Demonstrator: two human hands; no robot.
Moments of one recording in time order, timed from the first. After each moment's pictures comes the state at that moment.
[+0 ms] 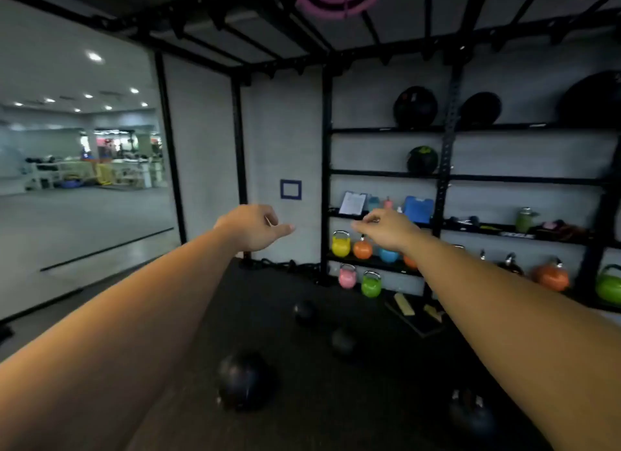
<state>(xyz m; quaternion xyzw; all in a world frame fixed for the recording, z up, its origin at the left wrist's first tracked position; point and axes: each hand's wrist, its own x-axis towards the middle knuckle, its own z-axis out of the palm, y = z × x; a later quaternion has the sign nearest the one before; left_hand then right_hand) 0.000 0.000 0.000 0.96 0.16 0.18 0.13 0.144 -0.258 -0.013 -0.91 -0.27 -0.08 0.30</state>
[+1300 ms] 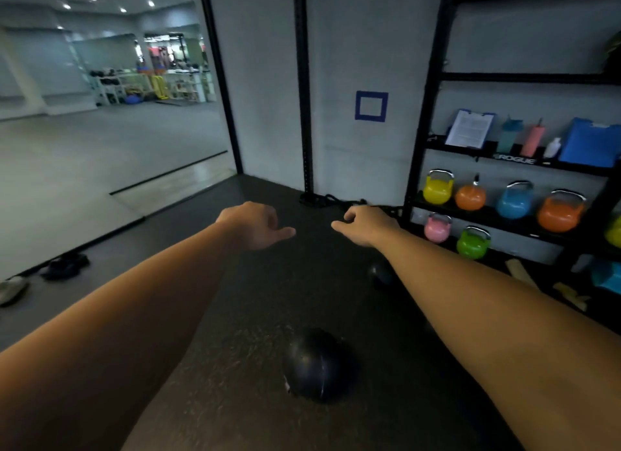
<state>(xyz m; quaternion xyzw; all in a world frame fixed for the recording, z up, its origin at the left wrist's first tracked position) 0.350 0.521 -0.153 0.96 0.27 -0.02 0.02 0.519 0.333 -0.186 -0.92 -0.32 0.11 0.18</state>
